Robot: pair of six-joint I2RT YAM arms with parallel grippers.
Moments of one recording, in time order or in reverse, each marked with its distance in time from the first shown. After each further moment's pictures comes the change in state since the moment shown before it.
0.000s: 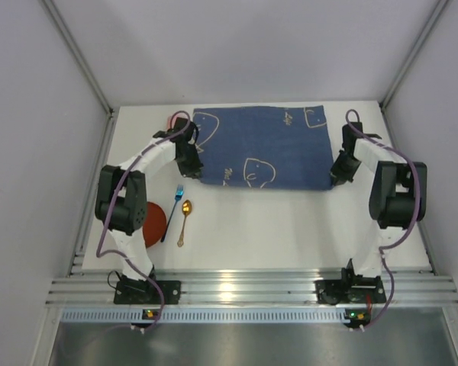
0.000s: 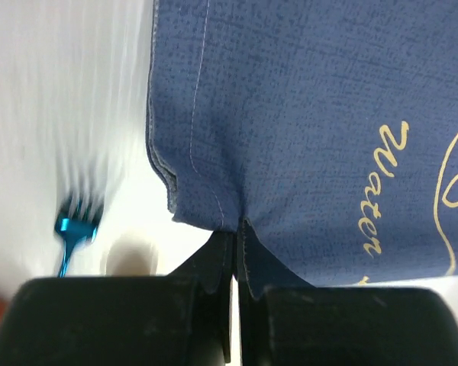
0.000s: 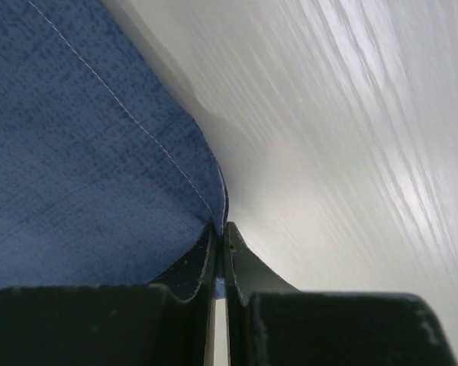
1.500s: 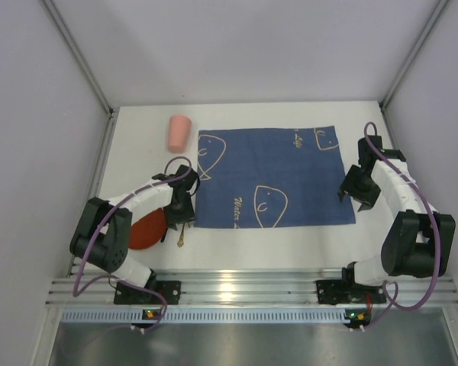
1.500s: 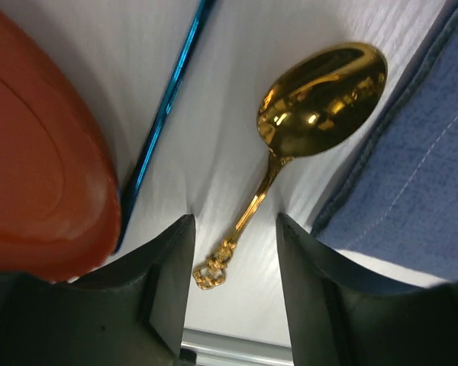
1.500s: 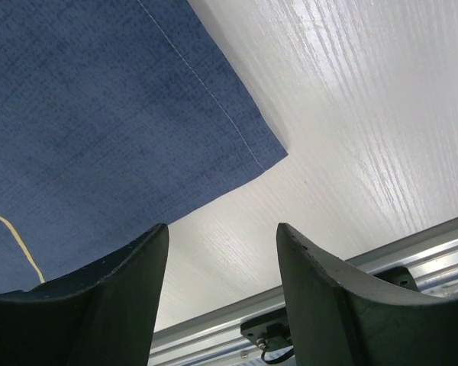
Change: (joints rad) left arm -0.150 -0.415 -0.606 -0.071 -0.240 -0.089; right arm -0.035 -0.472 -0.246 -0.274 0.066 -0.034
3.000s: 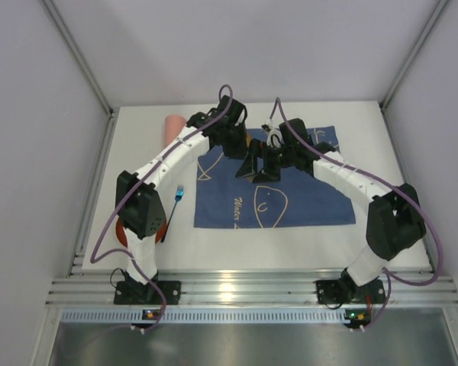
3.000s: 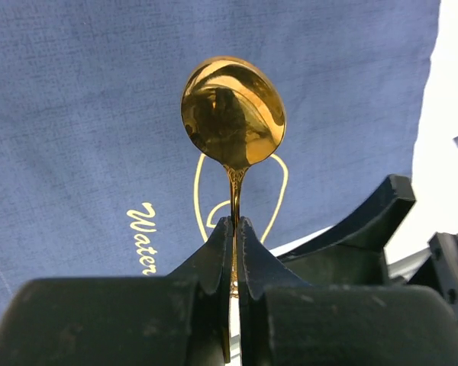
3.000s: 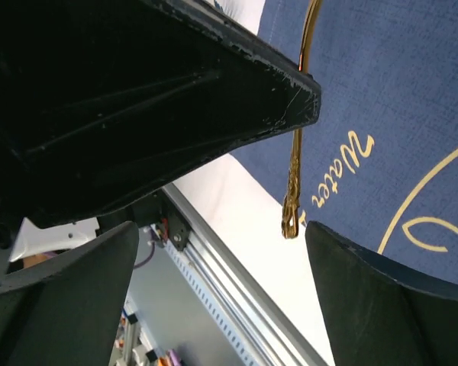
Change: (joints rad) left arm -0.192 0.443 1.041 -0.091 0.272 0.006; right arm 0.594 0.191 0.174 0.612 -0.766 0.124
